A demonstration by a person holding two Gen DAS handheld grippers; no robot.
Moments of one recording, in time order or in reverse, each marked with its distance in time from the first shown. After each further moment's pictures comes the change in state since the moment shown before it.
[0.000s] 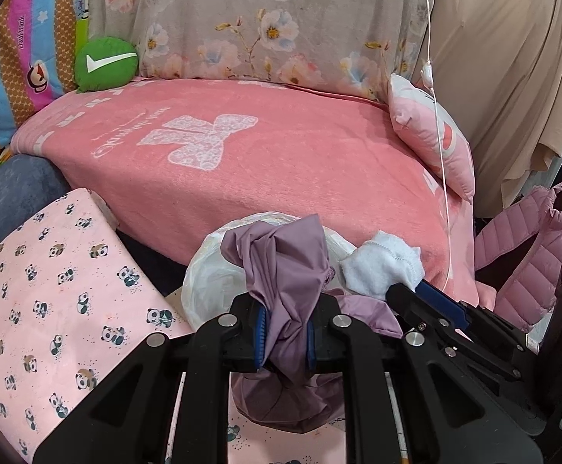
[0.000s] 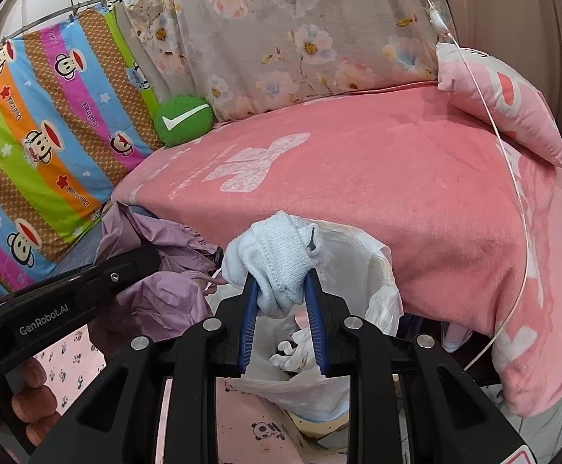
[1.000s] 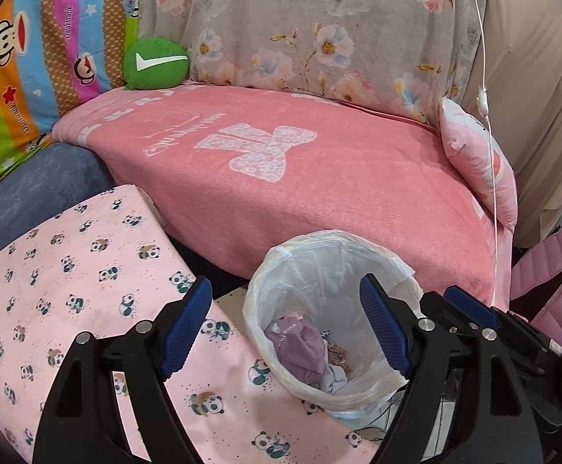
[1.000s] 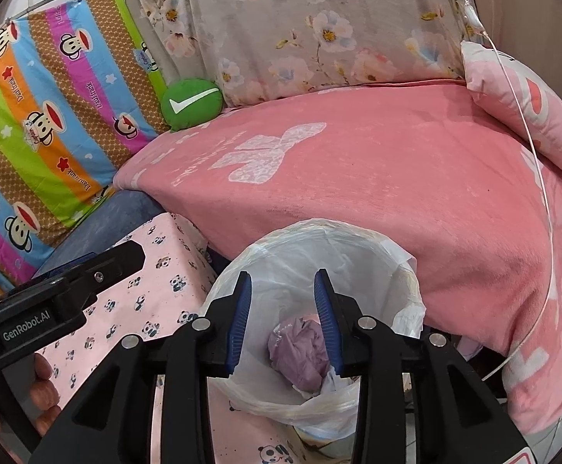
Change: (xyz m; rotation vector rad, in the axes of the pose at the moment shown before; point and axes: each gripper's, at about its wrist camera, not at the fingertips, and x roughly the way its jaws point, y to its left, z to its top) left arm -0.007 0.041 0.001 -0.091 -0.058 0.155; right arm 0.036 0.020 0.012 -0.063 0.050 0.012
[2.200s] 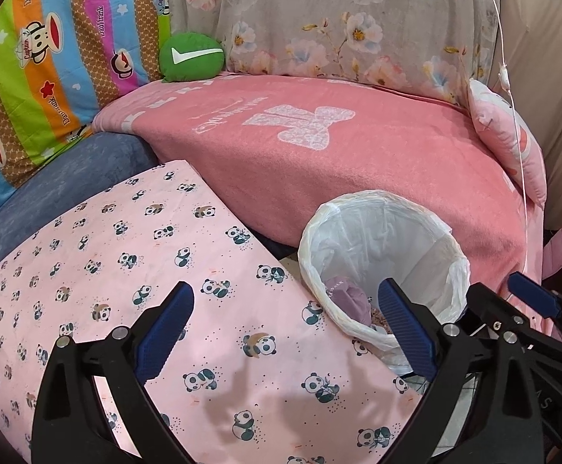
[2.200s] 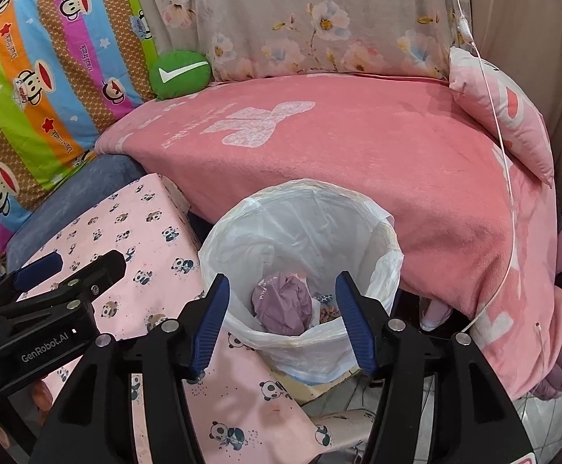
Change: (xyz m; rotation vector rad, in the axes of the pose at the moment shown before) left arm -0.027 0.017 -0.044 0.019 0.028 0.148; right arm -0.035 0.038 -0.038 -0.072 0.065 -0.144
